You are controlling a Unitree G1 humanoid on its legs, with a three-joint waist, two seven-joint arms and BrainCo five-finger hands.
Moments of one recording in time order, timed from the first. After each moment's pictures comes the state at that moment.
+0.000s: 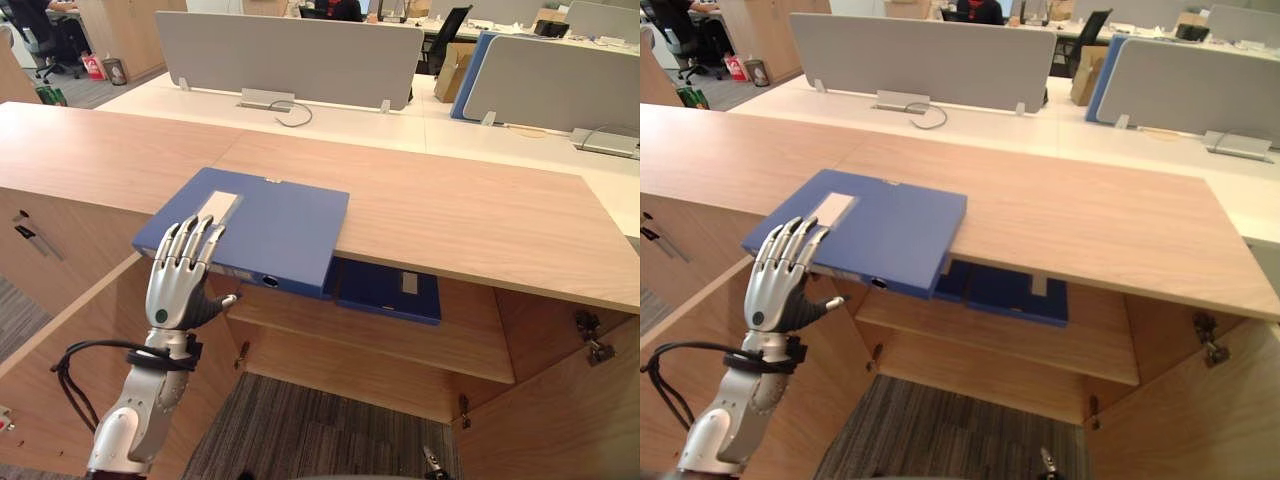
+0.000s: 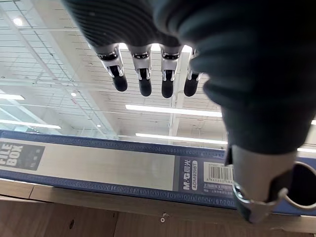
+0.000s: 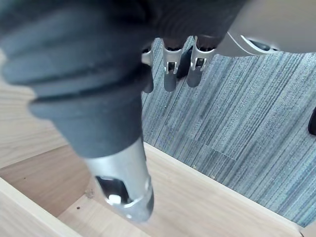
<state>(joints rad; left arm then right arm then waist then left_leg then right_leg) 0.14 0.45 0.02 -0.22 1.03 -0.19 0.48 -0.04 0.00 -0.69 1.33 0.64 -0.04 -0.08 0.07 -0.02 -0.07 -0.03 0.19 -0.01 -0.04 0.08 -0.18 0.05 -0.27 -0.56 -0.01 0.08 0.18</state>
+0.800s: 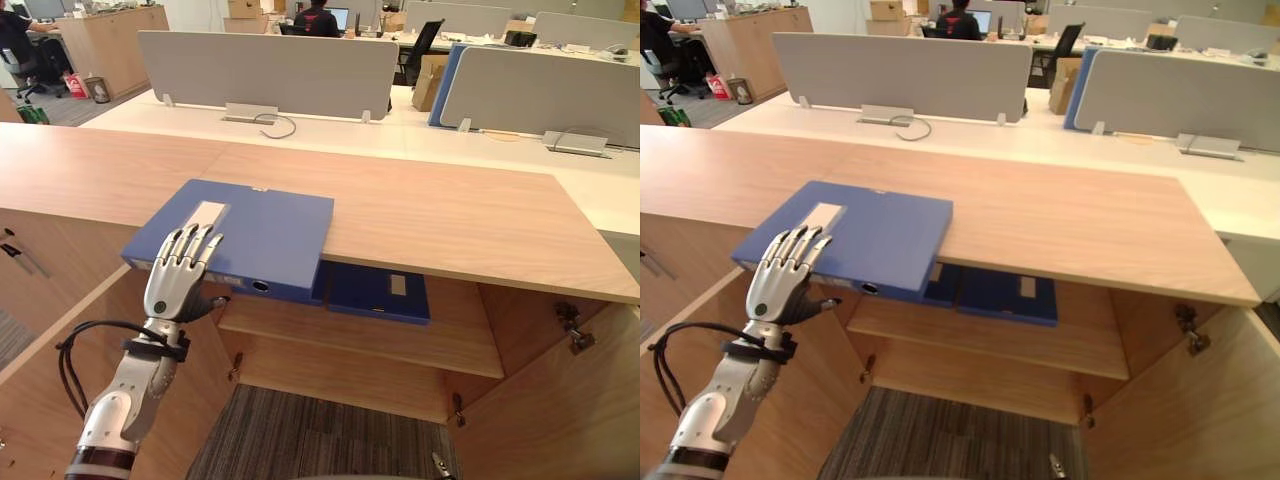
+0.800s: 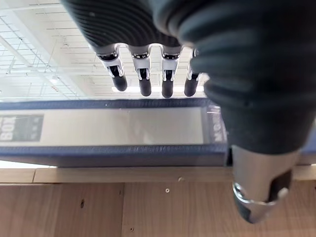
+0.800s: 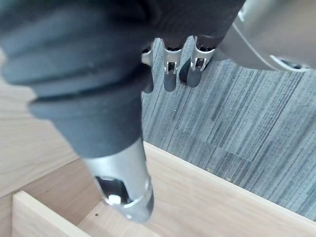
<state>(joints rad) 0.04 0.54 0.01 0.01 1.06 -0.19 0.44 -0.03 -0.02 -0.76 1.29 0.56 -0.02 -0.08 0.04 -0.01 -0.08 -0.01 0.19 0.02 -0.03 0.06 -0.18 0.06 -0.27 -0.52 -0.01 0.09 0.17</state>
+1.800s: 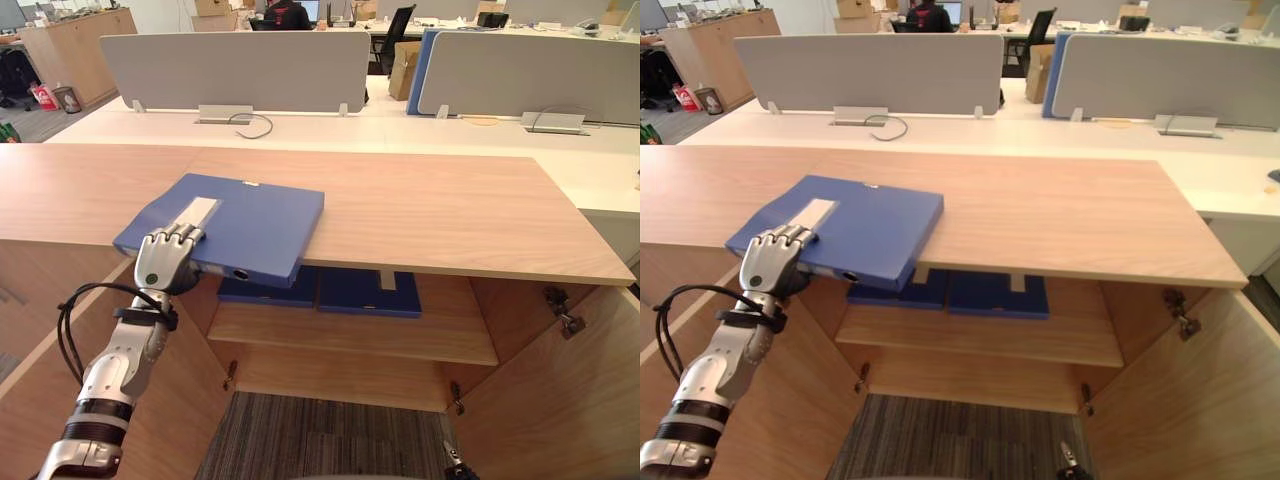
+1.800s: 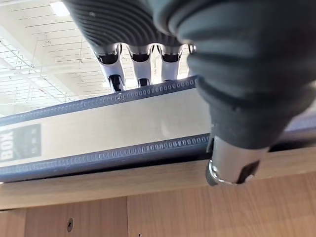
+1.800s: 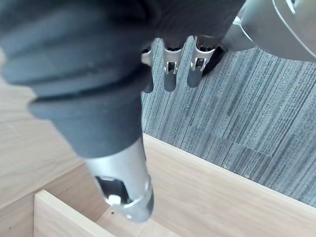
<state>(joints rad) -0.18 0.60 -0.01 0.23 1.07 -0.16 0.44 -0.03 -0.04 -0.76 1.22 0.53 -0.02 -0.08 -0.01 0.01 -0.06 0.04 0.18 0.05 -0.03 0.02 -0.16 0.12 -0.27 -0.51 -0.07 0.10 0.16</state>
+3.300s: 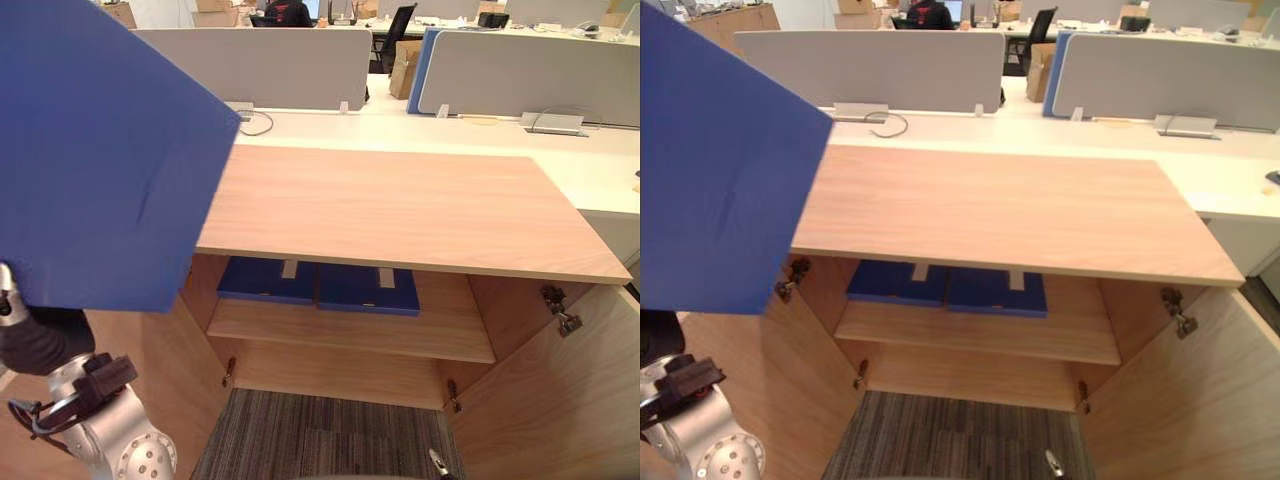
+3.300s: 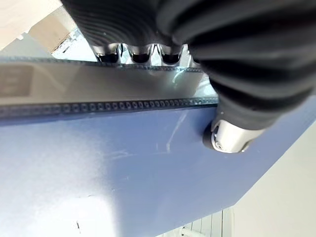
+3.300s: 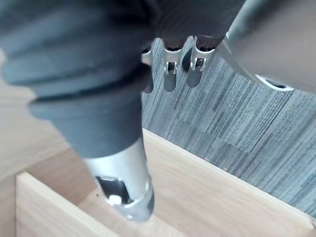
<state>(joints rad) 0.25 -0.05 0.36 -0.62 -0.77 -0.34 -0.04 0.06 0.04 -0.60 1.11 0.53 -0.03 0.01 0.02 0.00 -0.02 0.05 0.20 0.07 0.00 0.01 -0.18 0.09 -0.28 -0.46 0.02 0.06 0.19</state>
